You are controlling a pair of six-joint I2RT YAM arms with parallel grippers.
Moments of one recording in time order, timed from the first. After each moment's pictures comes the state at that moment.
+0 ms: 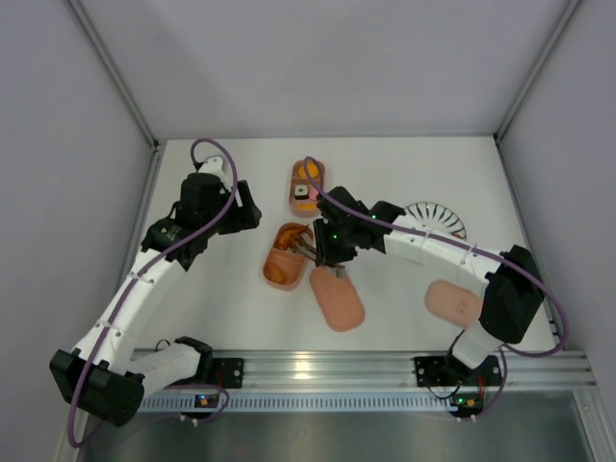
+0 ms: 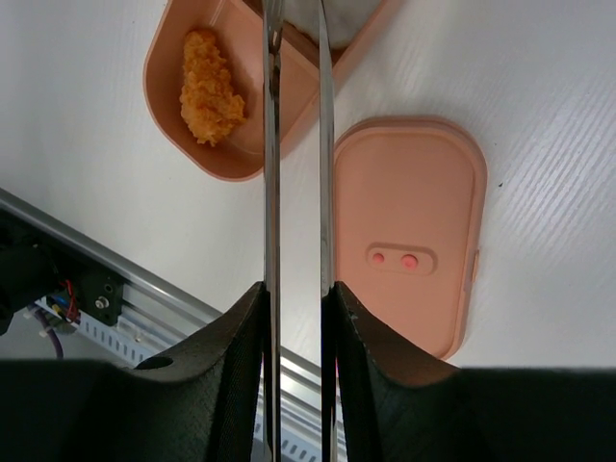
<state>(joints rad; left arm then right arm) -0.37 1.10 1.12 -0.63 -0.06 -0.44 0.88 1.60 1.35 -0.74 -0.03 0.62</state>
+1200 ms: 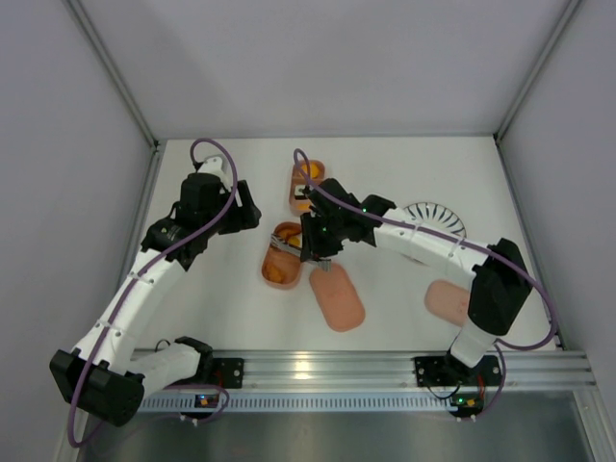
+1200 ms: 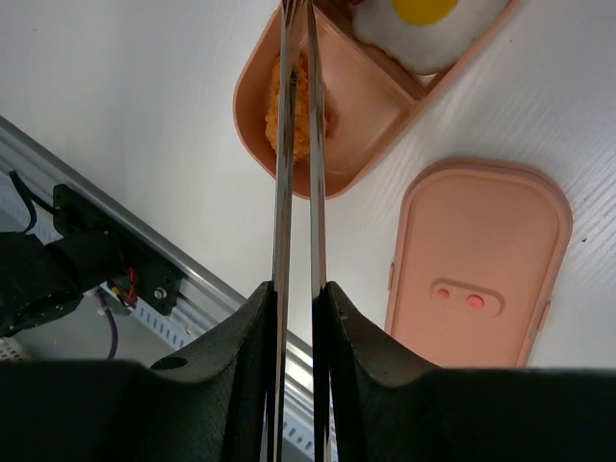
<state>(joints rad) -0.37 1.10 1.12 -0.63 -0.07 -0.44 0.88 1.68 1.44 -0.69 -0.15 0.61</state>
